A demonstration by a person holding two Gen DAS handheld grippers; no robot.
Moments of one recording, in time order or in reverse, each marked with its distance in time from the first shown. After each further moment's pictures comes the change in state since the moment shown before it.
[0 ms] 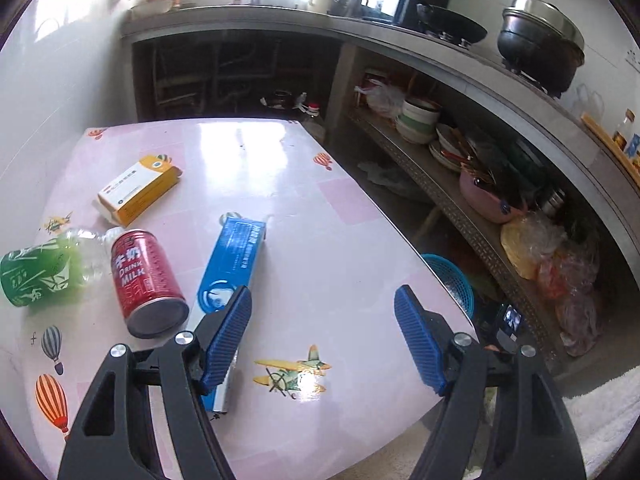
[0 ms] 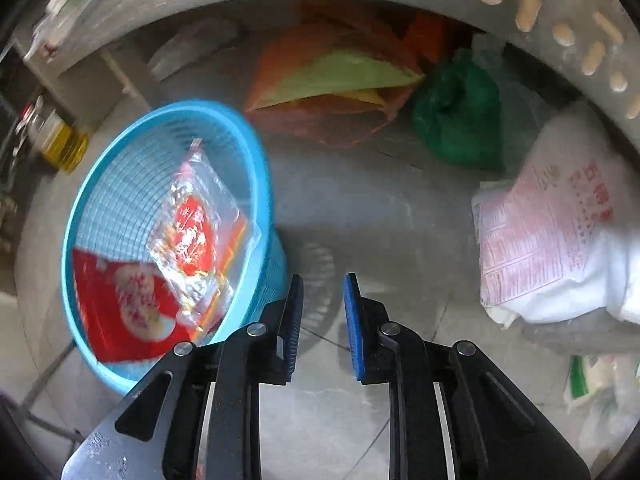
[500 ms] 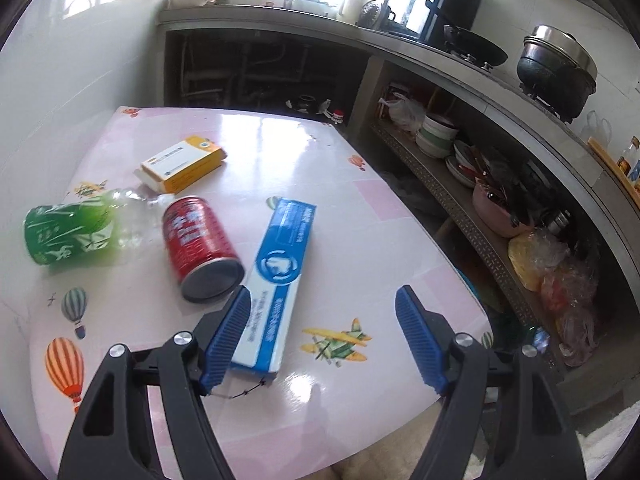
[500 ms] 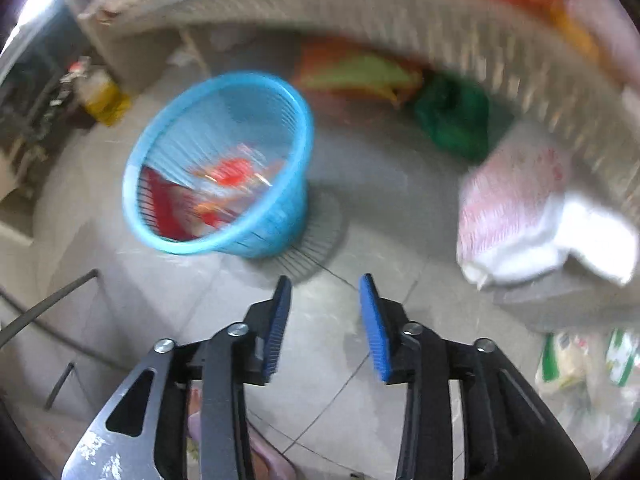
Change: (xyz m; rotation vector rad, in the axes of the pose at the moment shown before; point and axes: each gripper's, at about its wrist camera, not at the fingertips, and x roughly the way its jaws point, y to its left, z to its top) left arm -0.034 0.045 -0.033 -0.083 -0.035 0.031; right arm -0.138 0.006 -0.048 -0.178 -0.070 0.083
